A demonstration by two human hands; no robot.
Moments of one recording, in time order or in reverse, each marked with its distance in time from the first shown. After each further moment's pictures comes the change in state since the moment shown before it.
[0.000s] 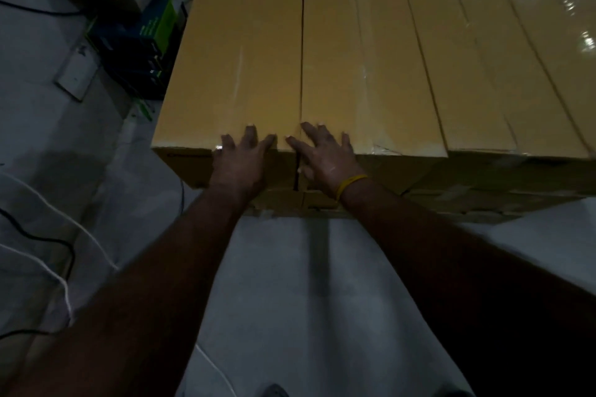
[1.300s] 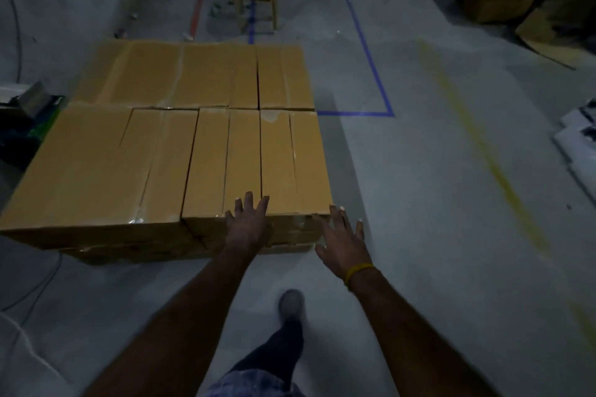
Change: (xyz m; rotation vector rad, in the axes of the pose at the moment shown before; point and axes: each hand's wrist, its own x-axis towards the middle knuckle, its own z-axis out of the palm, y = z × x) left_hand -0.123 0.646 -0.267 -0.241 -0.078 -0.012; right_hand -0.510 0.464 -0.314 0.096 -0.065 0.368
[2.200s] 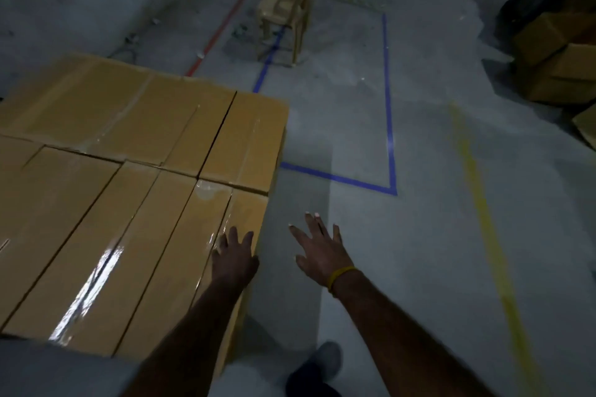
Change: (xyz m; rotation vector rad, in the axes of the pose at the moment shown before) left_hand 0.396 0.264 -0.032 -0.174 -0.028 -0.259; right_hand 0.429 0.282 -0.211 -0.179 -0.117 -0.381
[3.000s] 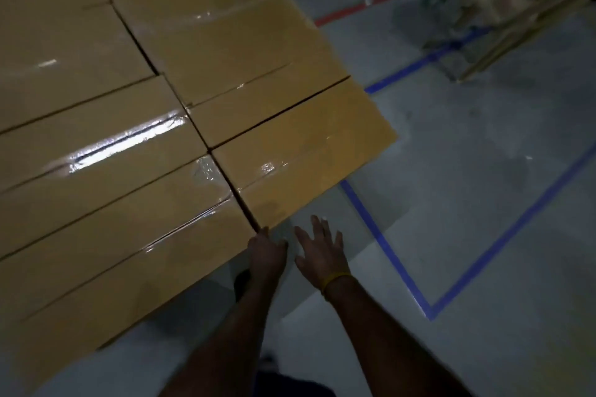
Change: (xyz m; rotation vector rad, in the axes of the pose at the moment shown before) left_hand 0.336 0.134 0.016 -1.111 0.253 -0.948; right_hand 0.406 0.140 -0.013 -0.369 -0.363 -0.462
